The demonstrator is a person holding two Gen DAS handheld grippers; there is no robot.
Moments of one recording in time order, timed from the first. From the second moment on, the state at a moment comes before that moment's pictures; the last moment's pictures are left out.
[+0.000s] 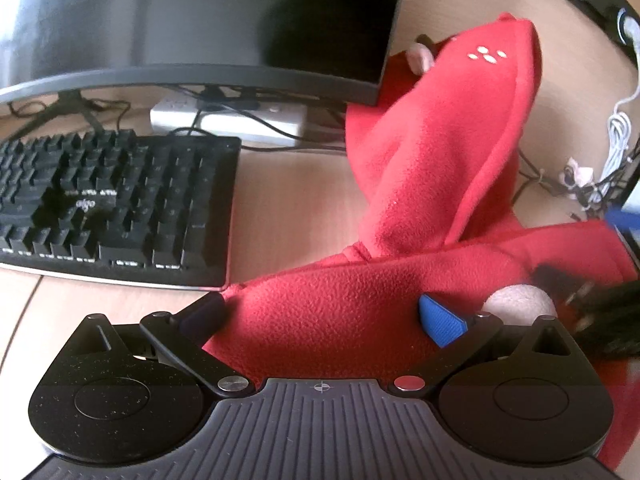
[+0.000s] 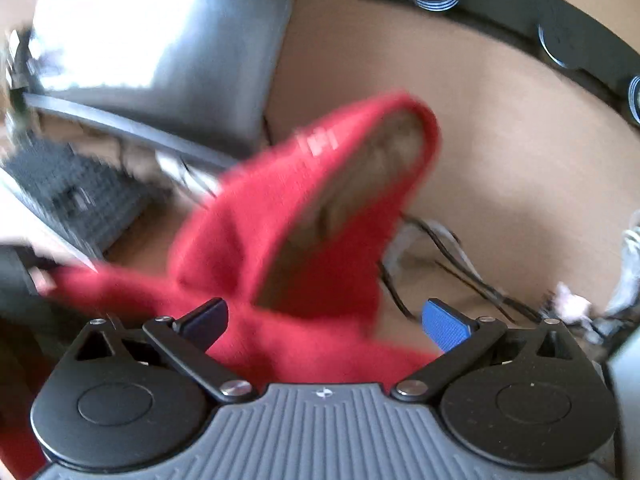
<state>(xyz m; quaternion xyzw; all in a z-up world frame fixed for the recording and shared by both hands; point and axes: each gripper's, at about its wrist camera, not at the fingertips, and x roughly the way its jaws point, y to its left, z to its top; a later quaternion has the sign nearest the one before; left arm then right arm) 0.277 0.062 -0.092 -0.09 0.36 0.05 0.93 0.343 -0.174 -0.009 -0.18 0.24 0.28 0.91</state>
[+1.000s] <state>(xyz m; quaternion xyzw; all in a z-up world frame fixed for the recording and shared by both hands) 0.264 0.058 -0.096 -0.09 0.34 0.08 0.93 0.418 -0.159 -0.070 -0.12 0.36 0.31 0.87</state>
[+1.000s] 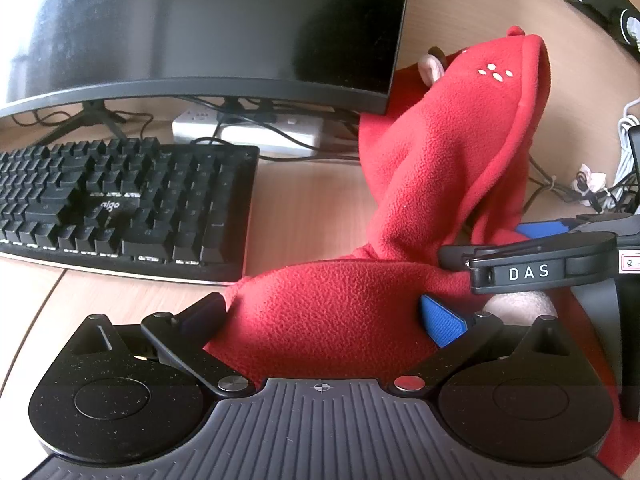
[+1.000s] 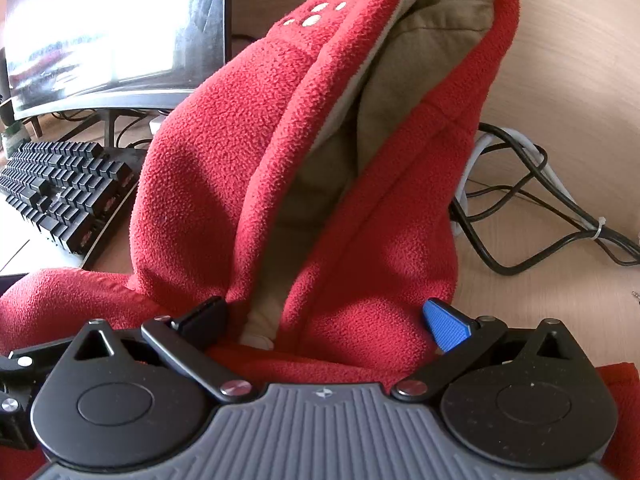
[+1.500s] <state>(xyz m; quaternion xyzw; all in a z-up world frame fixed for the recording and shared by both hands) 0.263 0.054 -0.095 -0.07 0.33 0.08 0.94 0.420 -0.157 -0.068 -0.12 0.36 0.31 0.87</state>
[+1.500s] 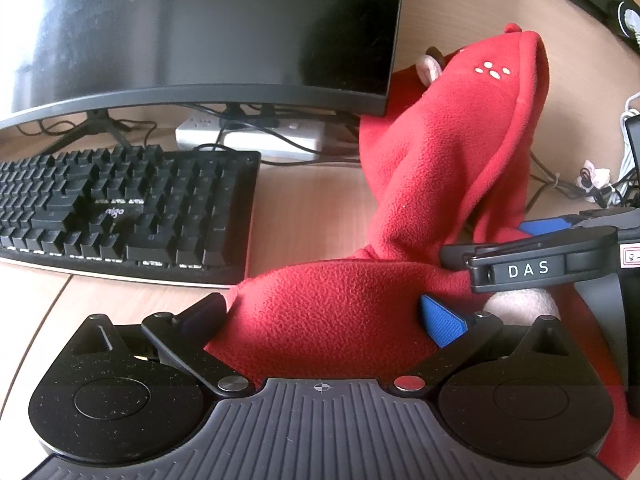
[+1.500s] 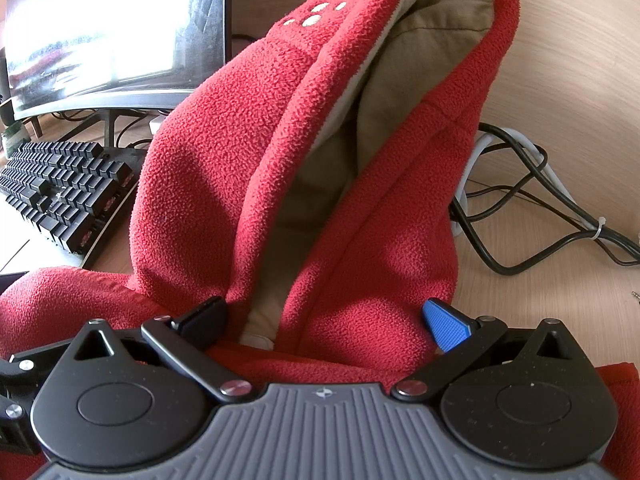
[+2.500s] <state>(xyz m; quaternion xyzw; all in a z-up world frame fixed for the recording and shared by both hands) 0.266 0.069 -0.098 -0.15 0.35 0.08 0.92 0.430 -0.132 -0.066 -0.15 0.35 0.32 0.87</state>
